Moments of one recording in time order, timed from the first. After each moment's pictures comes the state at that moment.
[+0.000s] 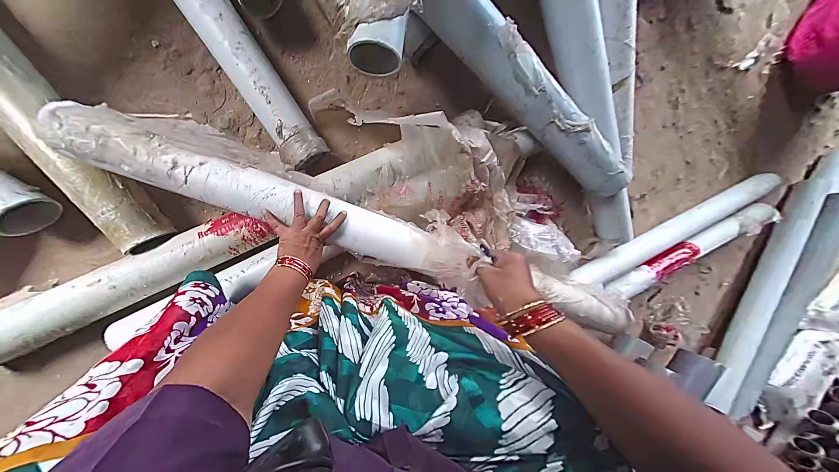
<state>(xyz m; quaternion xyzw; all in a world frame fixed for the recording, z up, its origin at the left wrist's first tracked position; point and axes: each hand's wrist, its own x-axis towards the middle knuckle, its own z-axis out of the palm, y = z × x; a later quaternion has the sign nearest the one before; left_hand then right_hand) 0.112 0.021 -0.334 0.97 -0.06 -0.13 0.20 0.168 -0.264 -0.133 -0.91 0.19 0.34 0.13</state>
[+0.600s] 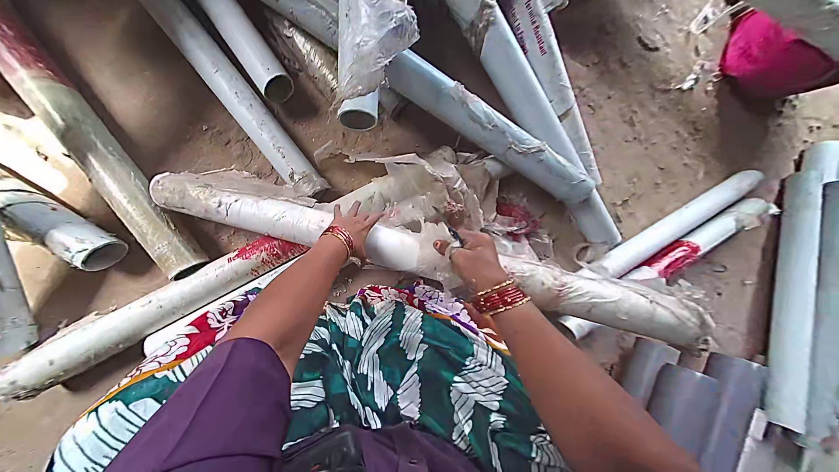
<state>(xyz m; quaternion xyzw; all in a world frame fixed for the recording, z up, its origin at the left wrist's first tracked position) 0.205 -0.037 -0.253 0.90 -0.17 -0.39 0.15 0.155 -0.255 -0.106 -0.91 0.08 0.21 0.35</state>
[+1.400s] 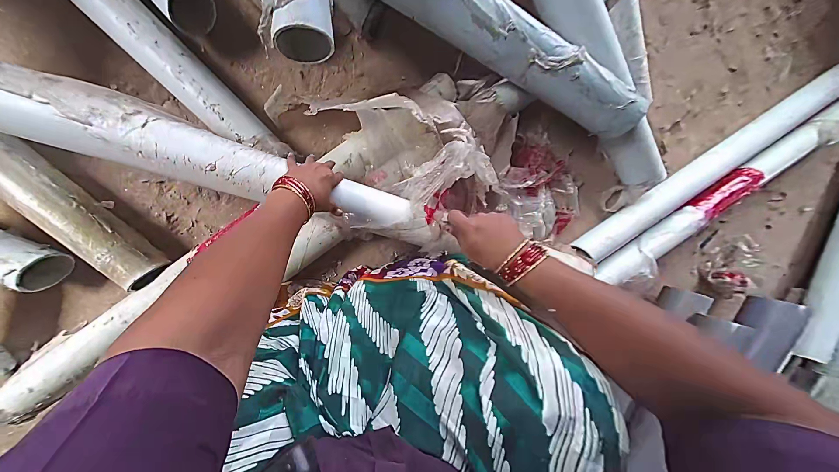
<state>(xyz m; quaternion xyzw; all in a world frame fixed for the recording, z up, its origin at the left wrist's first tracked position) 0.271 -0.034 -0.291 0.88 -0.19 -0.42 0.07 0.195 -0.336 -0.188 -0.92 -0.19 0.35 -0.02</state>
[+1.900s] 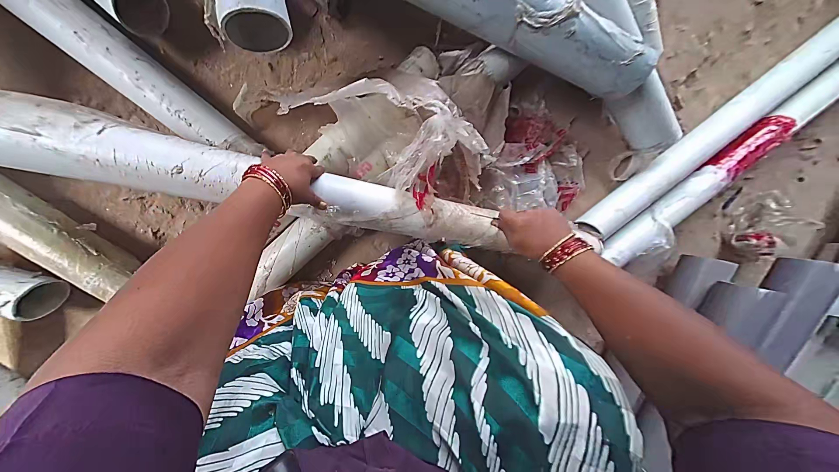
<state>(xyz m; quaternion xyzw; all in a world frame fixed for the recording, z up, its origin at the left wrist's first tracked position) 0.293 -0.041 -0.291 0.87 -0.20 -0.45 0.06 0.176 -0.447 -0.217 -0.92 -0.13 0.37 -0.08</state>
